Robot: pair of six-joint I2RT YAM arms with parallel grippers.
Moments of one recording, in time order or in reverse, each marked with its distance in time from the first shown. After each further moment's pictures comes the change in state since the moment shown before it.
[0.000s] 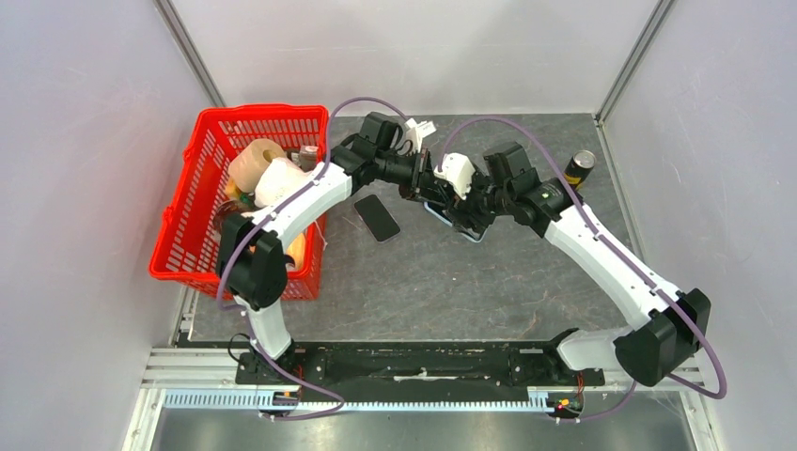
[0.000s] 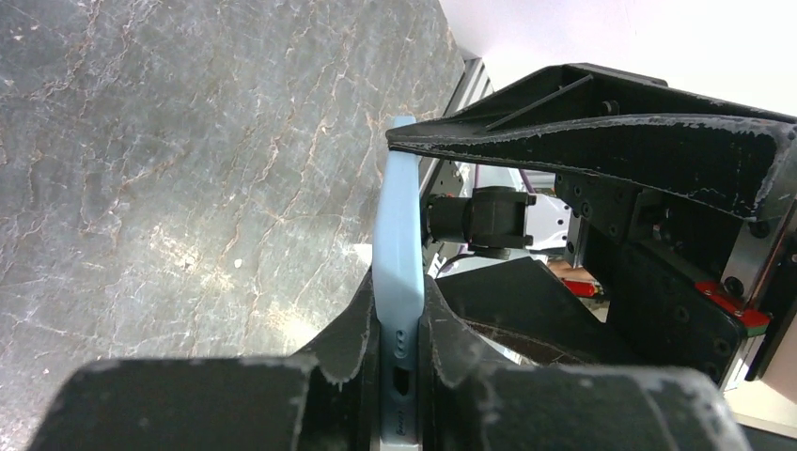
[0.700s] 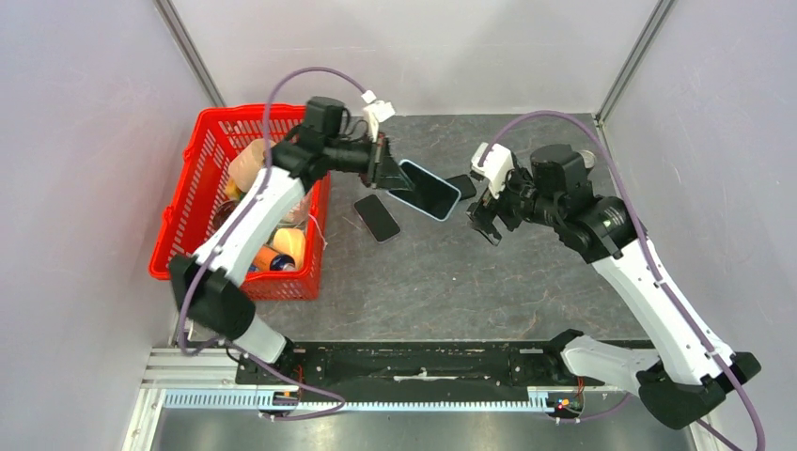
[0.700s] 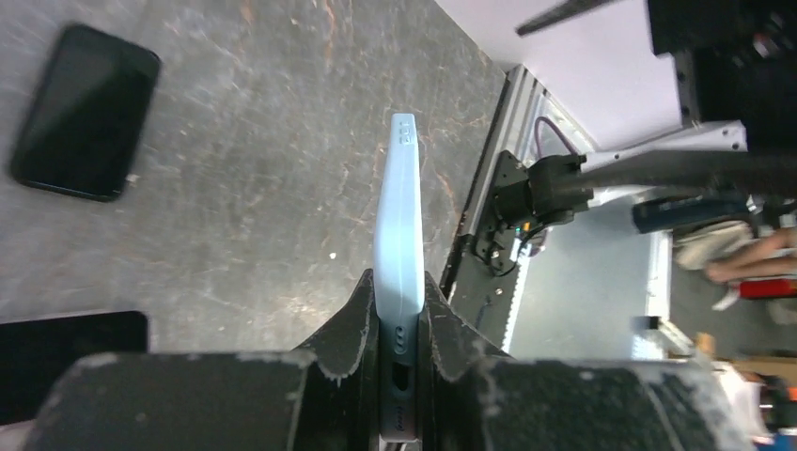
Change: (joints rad) left arm 0.118 -0.190 -0.003 -0.139 0.040 0.328; right arm 0.002 -0.223 0.082 -0.118 0.030 0.087
